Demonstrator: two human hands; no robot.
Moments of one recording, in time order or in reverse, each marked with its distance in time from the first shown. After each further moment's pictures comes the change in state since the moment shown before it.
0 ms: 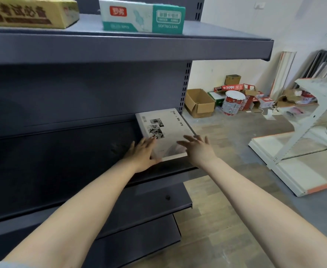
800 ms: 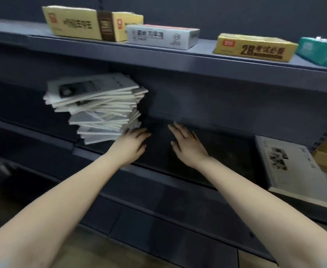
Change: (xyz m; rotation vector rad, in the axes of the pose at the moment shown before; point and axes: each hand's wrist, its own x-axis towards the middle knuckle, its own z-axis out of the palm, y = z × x) left_hand -0.302 -0.221 -0.051 0.188 0.492 -0.436; right_hand -0.007 -0.348 -0.046 0.354 0.076 -0.785
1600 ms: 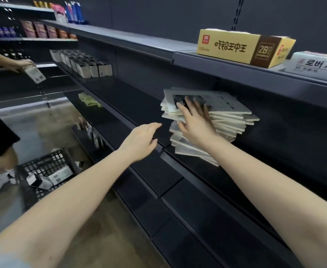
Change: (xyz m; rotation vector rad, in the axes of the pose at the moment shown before) left_hand -0.128 -0.171 -0.066 0.042 0.218 -0.458; right_hand 0.179 -0.228 0.039 -0.143 0.162 -0.472
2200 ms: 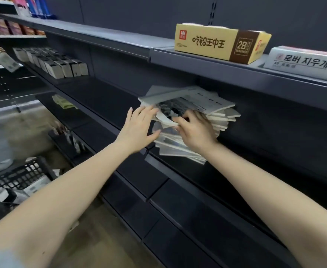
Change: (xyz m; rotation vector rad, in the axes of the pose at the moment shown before) left_hand 0.054 0.017 0.006 0.026 0.094 0.072; right_hand -0.031 0.029 -0.005 -0.027 0.327 -0.117
